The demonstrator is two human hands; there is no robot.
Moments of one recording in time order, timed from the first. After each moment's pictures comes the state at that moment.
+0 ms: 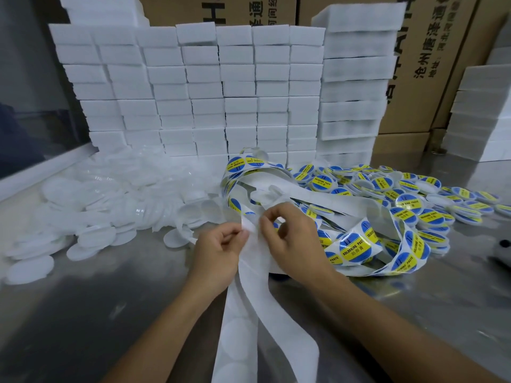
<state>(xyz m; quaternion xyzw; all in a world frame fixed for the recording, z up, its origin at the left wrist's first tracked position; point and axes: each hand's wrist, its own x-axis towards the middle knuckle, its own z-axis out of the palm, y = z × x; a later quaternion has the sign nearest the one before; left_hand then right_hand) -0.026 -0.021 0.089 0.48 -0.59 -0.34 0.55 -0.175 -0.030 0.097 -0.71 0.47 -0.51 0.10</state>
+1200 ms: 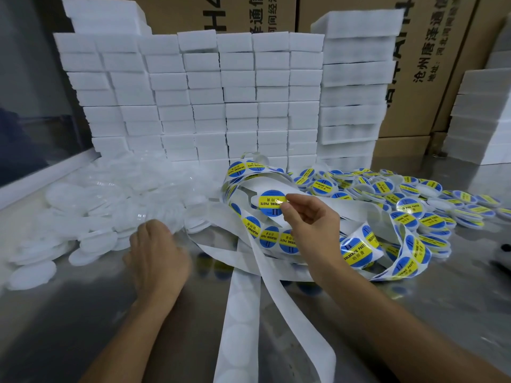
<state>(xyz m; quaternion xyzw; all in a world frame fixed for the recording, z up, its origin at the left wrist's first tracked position) 0.036 -0.035 0.093 0.76 -0.53 0.06 0.37 -0.186 -0.038 0.112 -0.47 0.44 -0.68 0.35</state>
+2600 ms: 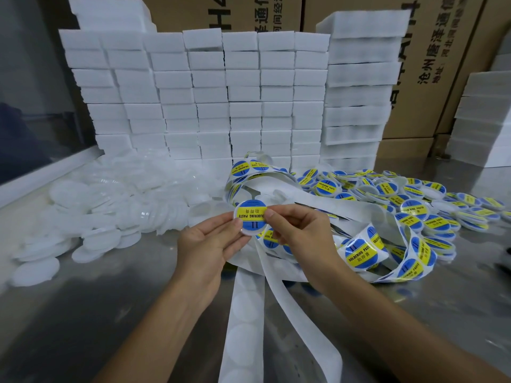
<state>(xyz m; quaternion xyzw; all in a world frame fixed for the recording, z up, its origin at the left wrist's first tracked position) -0.016 -0.017 0.115 0.36 -0.36 -0.57 0.65 -0.174 -0.024 0.118 -0.53 0.41 -0.60 0.44</state>
